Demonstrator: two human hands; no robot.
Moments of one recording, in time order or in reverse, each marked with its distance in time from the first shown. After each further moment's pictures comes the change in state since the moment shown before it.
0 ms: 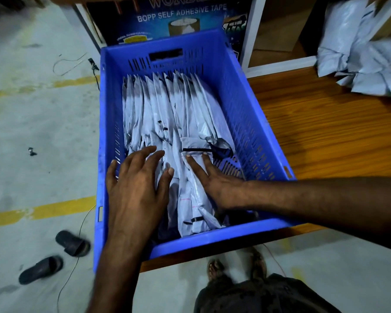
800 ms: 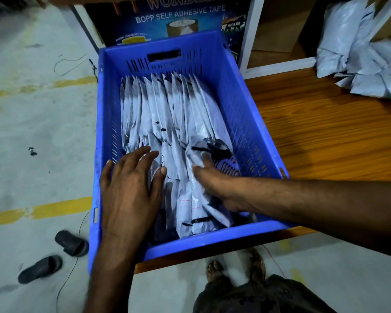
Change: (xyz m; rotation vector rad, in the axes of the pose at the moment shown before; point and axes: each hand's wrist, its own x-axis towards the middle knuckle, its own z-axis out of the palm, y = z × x) left_hand 0.000 -0.002 -0.001 0.011 0.035 0.002; right_hand 0.008 -0.022 -0.007 1.103 0.121 0.398
